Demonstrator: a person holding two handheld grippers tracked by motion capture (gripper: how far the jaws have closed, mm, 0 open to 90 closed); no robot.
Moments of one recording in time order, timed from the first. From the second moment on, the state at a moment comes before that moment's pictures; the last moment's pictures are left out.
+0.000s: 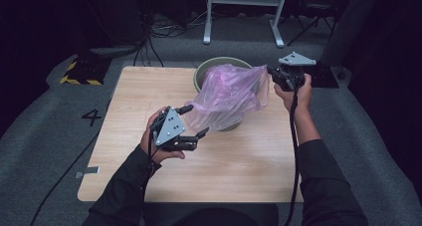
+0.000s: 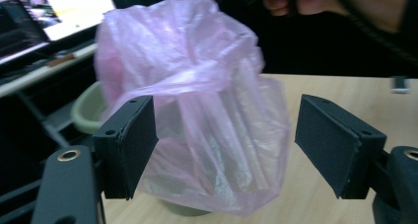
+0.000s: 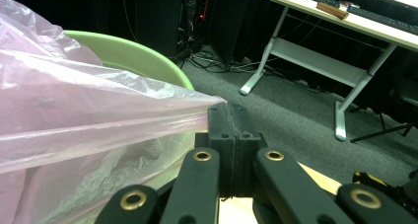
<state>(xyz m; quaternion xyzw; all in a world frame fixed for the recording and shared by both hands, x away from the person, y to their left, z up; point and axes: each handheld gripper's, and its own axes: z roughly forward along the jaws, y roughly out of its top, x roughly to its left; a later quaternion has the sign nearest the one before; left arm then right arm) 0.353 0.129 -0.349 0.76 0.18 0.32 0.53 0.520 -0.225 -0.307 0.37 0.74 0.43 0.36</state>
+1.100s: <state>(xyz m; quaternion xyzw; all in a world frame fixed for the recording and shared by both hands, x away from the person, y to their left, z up) 0.382 0.079 -0.366 0.83 0.14 0.36 0.41 0.514 -0.219 -0.297 0.36 0.75 0.40 0.37</state>
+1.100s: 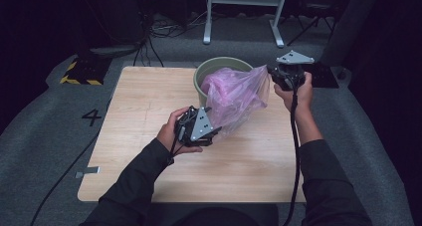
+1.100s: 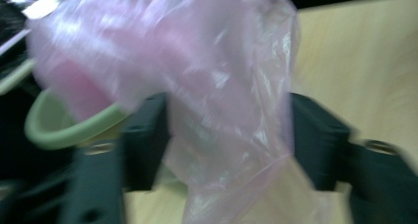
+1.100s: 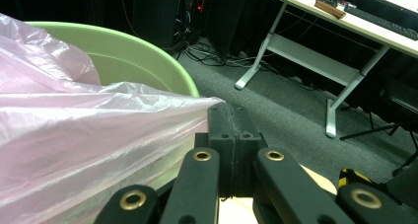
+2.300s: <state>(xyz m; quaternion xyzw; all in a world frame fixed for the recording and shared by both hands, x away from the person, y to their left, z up) 0.516 0.155 -0.363 0.76 0.31 0.24 0.51 0.554 -0.229 -0.334 0.39 0.78 0.35 0.33</state>
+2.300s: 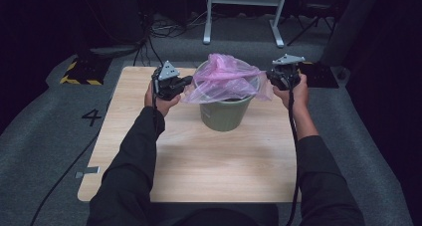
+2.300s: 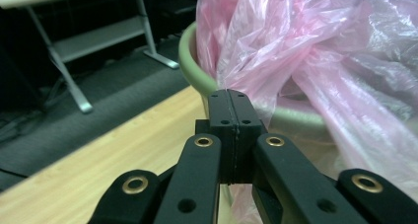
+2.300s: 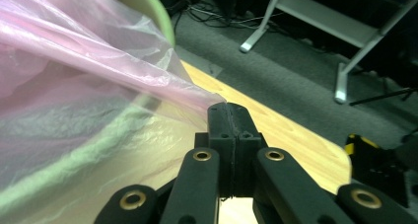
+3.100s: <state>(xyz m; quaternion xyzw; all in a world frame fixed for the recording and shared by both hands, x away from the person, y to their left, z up) 0.496 0.160 -0.382 0.78 0.26 0.19 0.53 0.537 -0.229 -0.358 0.33 0.81 0.43 0.22</state>
